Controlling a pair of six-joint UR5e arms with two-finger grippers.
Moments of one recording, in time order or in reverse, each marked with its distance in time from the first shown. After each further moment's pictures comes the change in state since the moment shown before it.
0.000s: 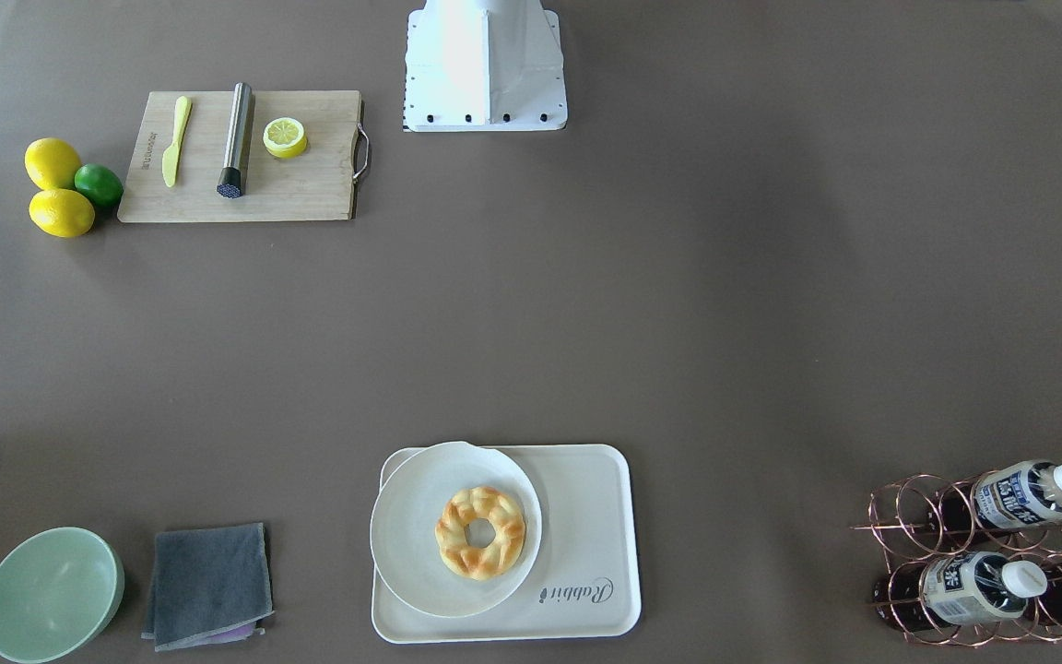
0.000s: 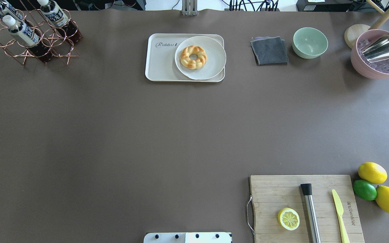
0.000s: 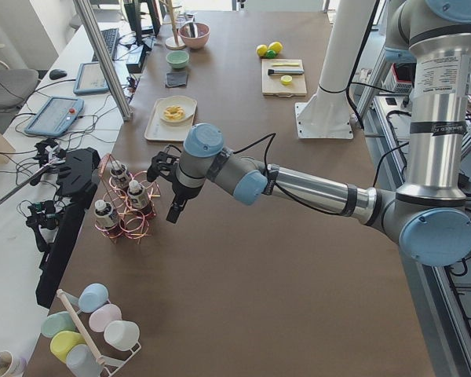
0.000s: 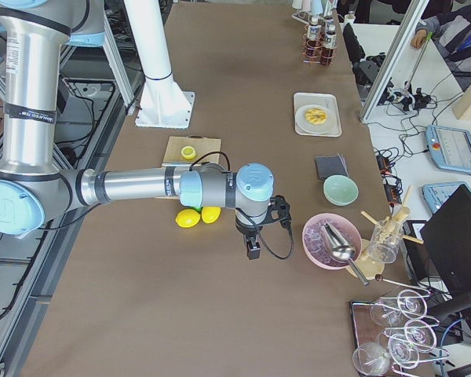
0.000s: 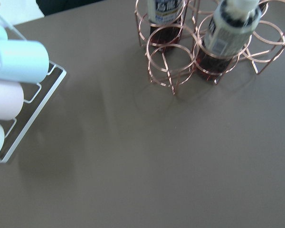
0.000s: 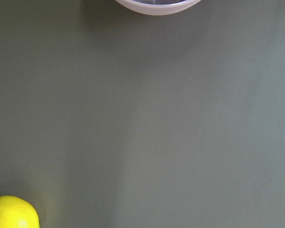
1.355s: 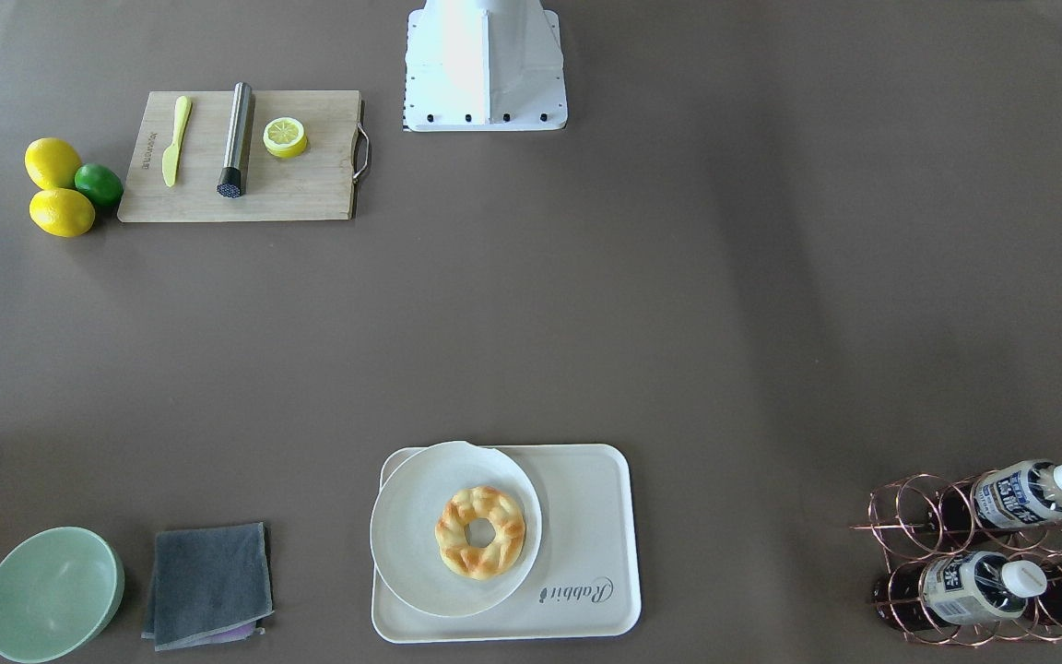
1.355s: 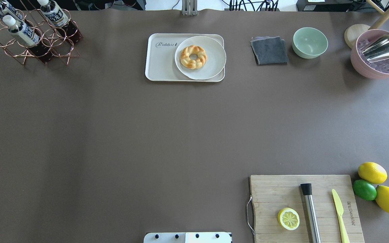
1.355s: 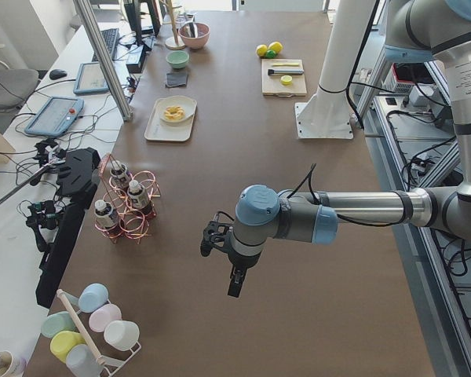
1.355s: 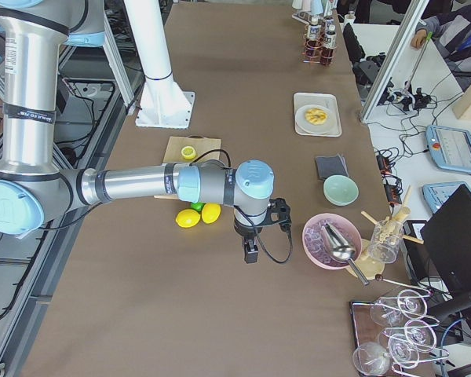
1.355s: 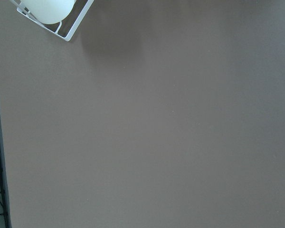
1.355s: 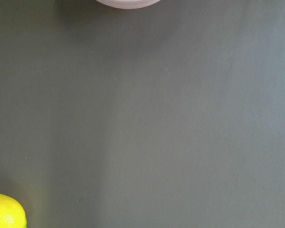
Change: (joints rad) left arm -0.181 0.310 -0.059 0.239 0.030 0.431; right arm 0.030 0.008 0.022 -0.073 -0.054 -0.002
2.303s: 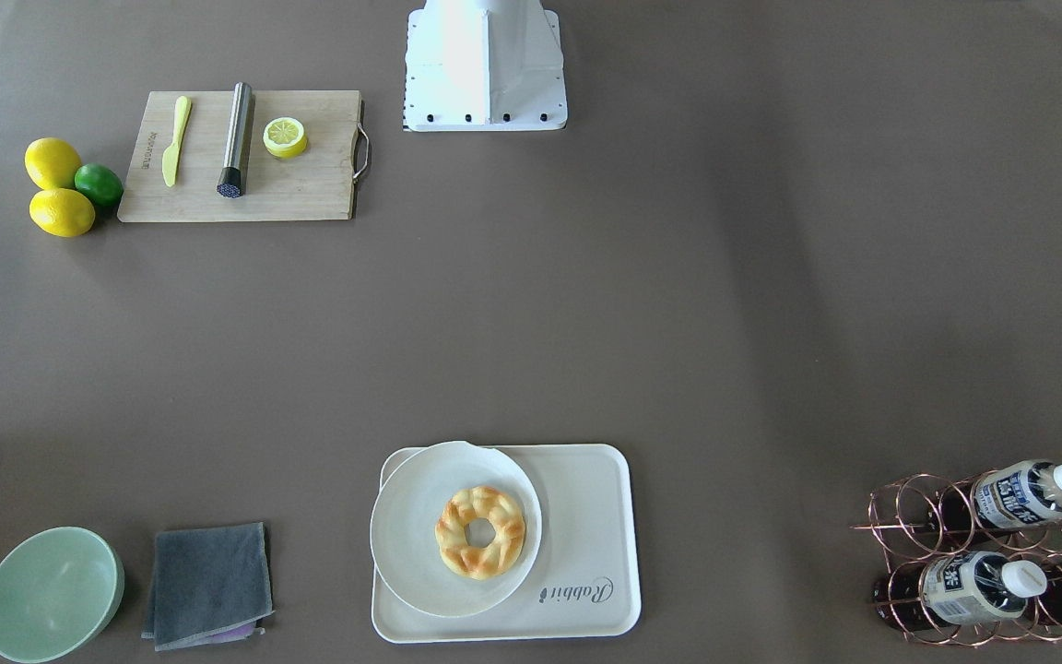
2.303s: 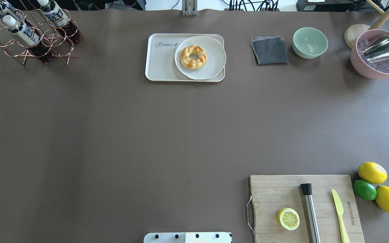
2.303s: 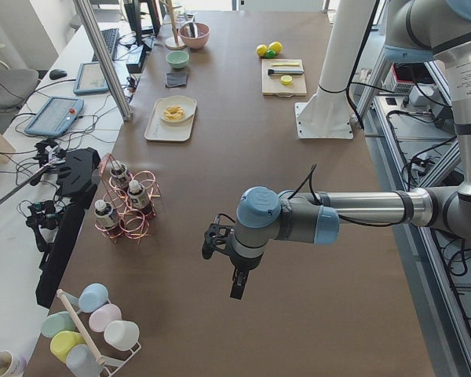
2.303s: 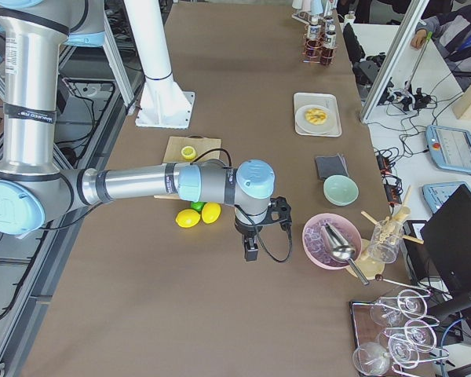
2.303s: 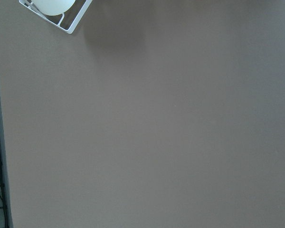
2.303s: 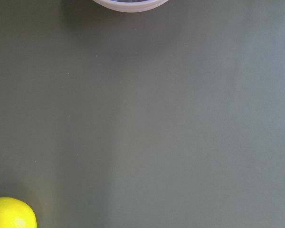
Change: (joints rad) left arm -0.006 0.004 0.000 0.020 0.000 0.005; right arm 0.000 0.004 0.001 -0.009 0.025 0.018
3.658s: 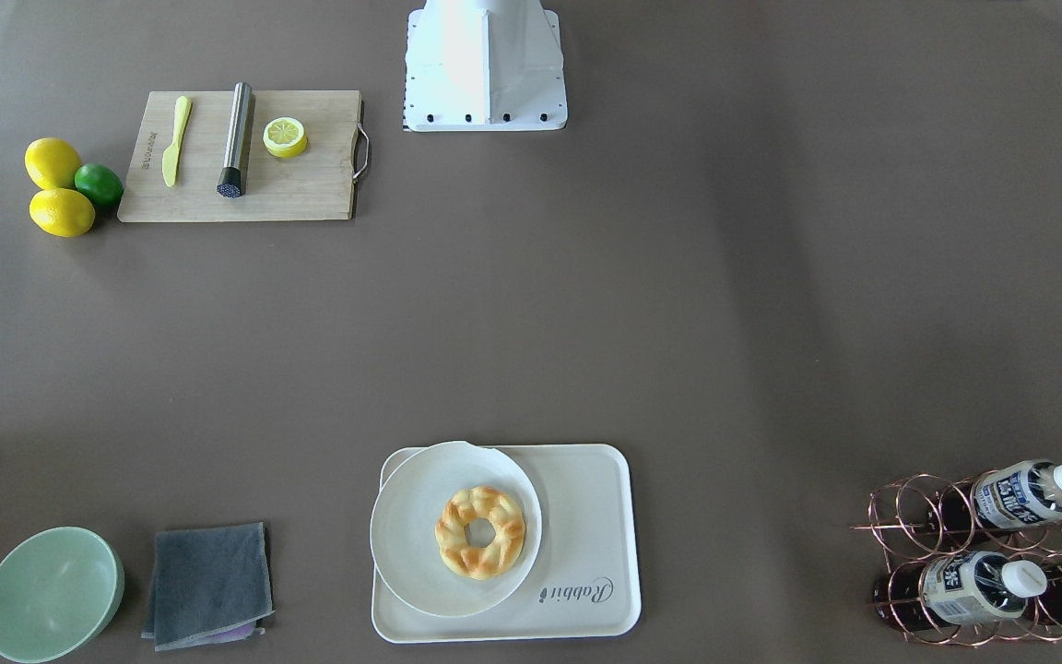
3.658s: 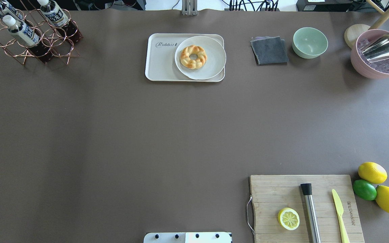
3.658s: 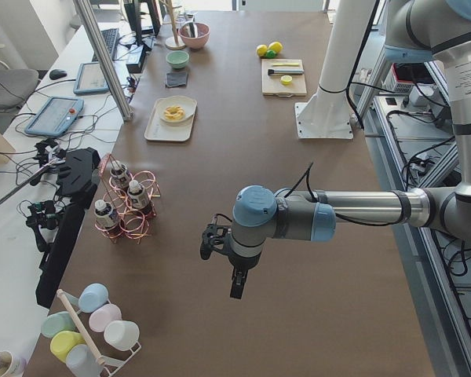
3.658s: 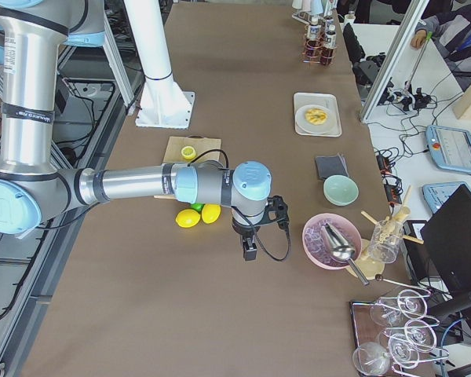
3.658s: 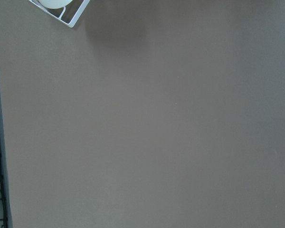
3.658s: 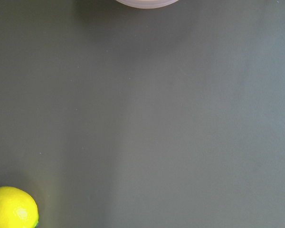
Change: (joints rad) left arm 0.001 -0.016 -0.002 0.045 0.002 -0.006; right arm 0.001 -0.017 0.006 0.013 0.018 -0.051
